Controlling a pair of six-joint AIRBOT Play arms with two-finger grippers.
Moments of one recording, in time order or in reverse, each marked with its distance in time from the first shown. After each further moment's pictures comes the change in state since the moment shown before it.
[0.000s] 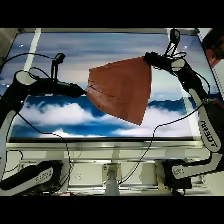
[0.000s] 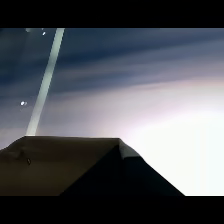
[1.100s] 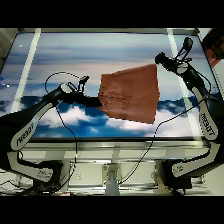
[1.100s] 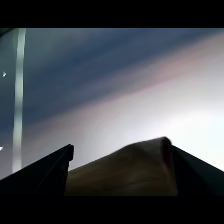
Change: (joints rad) left arm -0.151 -0.390 -0.021 -0.024 0.257 -0.063; right arm -0.141 -0.097 0.000 -0.104 -0.082 0.234
